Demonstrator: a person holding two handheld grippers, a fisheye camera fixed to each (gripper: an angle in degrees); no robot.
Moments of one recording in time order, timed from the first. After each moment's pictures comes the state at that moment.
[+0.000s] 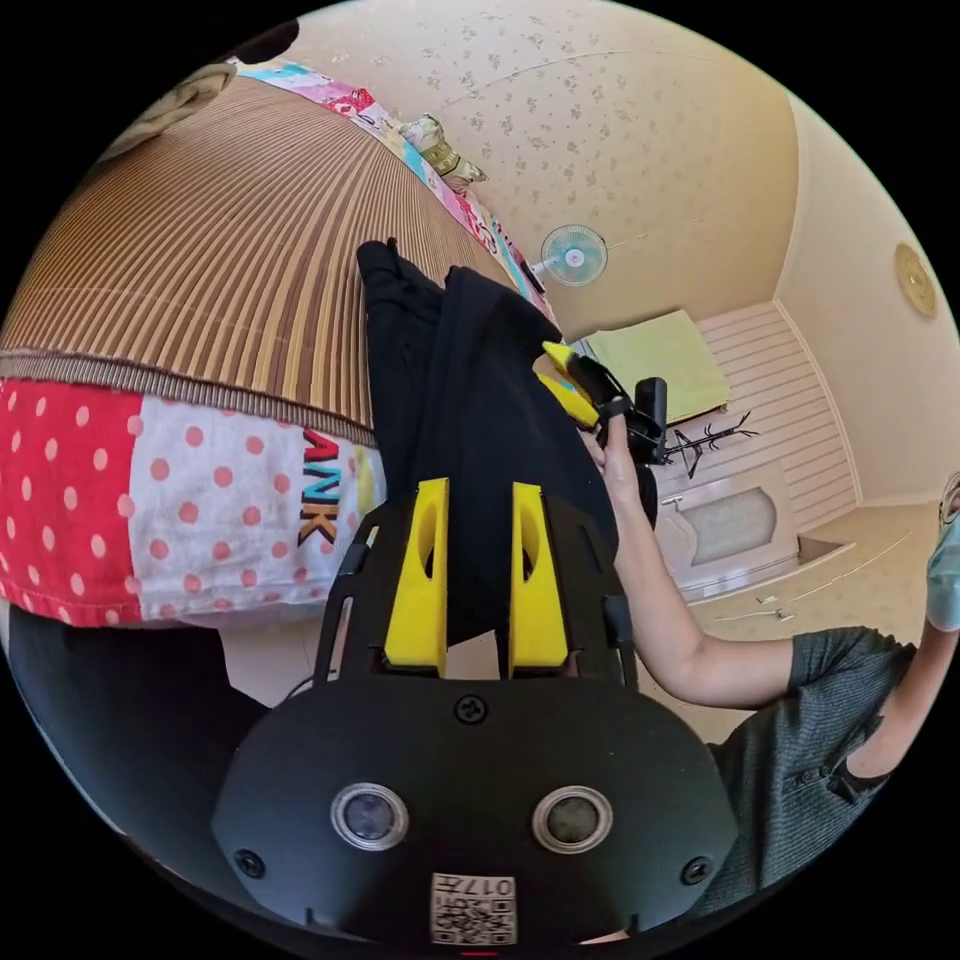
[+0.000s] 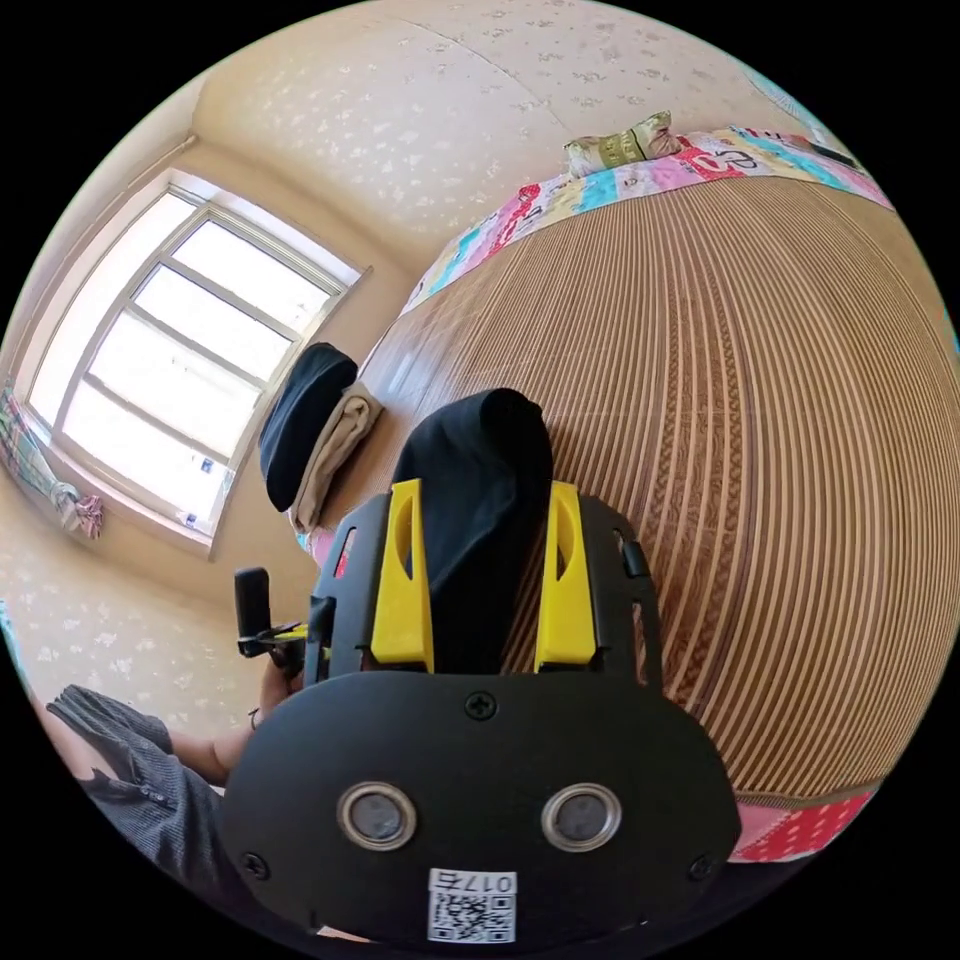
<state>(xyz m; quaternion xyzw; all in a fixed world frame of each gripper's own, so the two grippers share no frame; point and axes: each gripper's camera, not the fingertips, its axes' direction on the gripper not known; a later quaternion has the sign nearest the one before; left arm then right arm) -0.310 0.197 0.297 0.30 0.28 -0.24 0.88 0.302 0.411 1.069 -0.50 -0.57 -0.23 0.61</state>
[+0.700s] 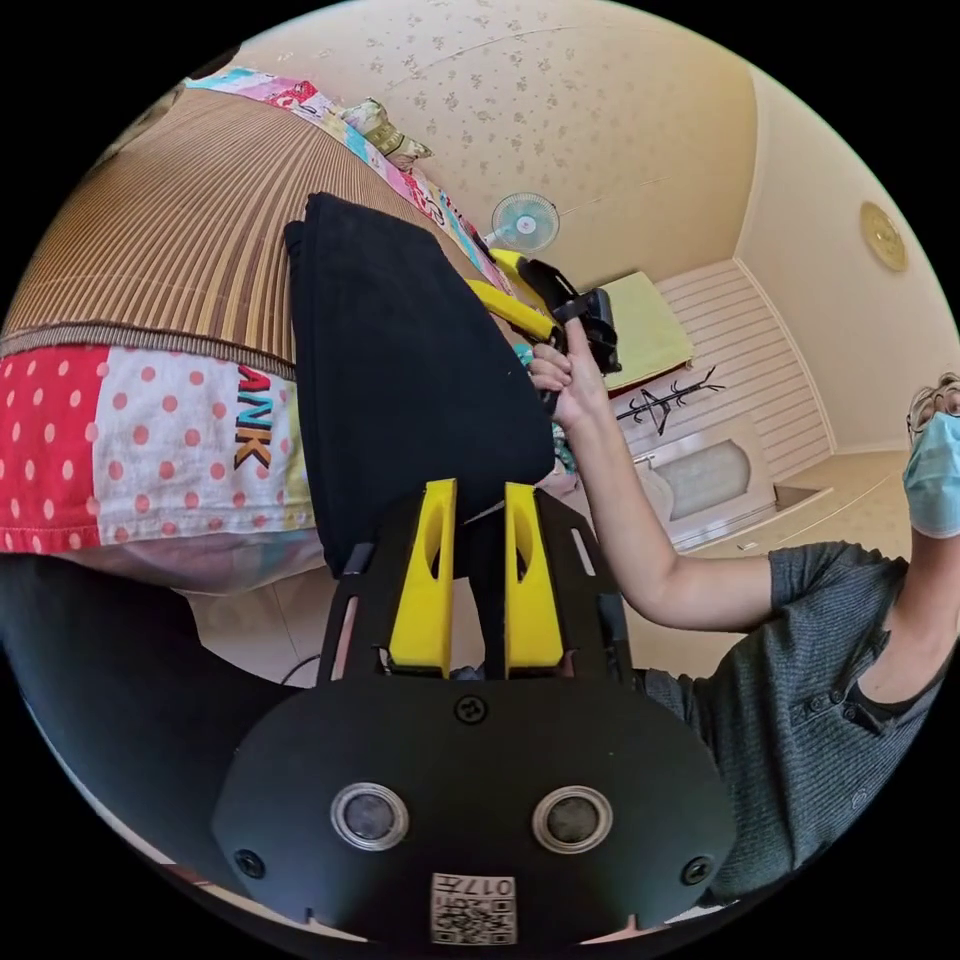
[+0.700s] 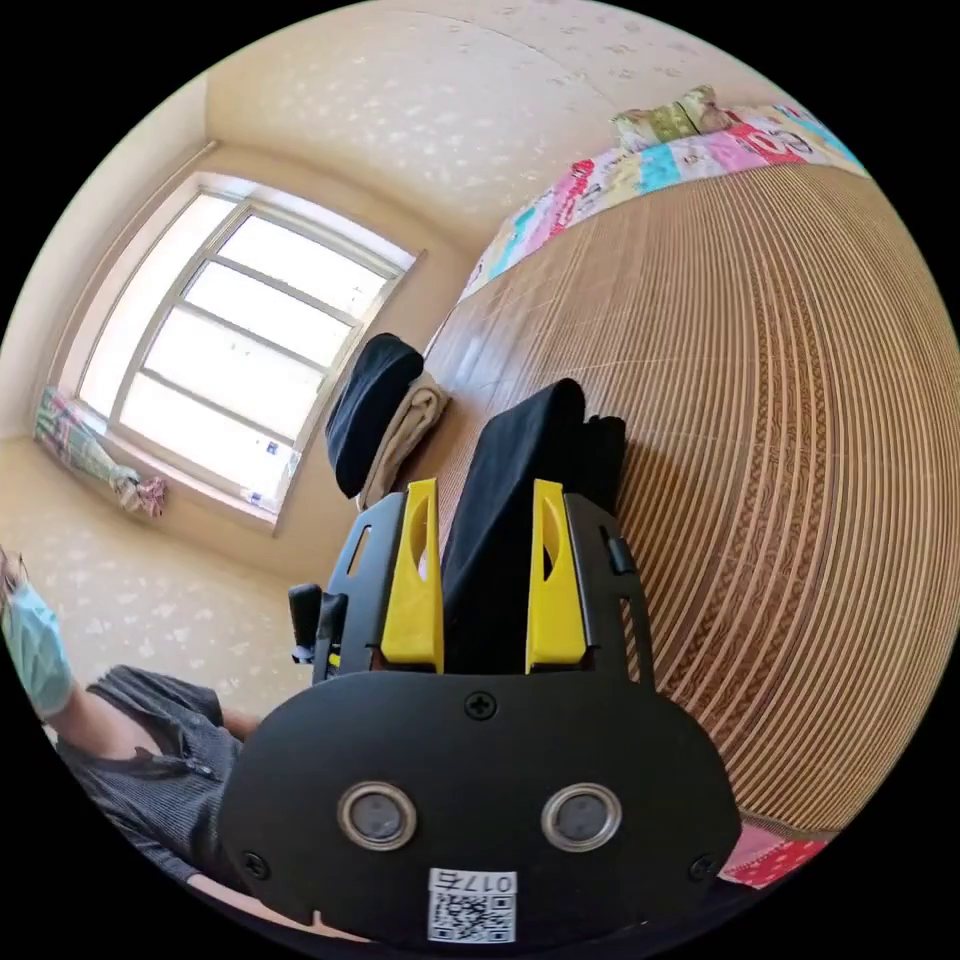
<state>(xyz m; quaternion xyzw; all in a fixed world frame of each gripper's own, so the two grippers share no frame) -0.268 0.233 0.277 0.29 0.29 -0.18 0.90 0.309 0.403 1.002 -0.49 -0.66 -0.24 0.52</state>
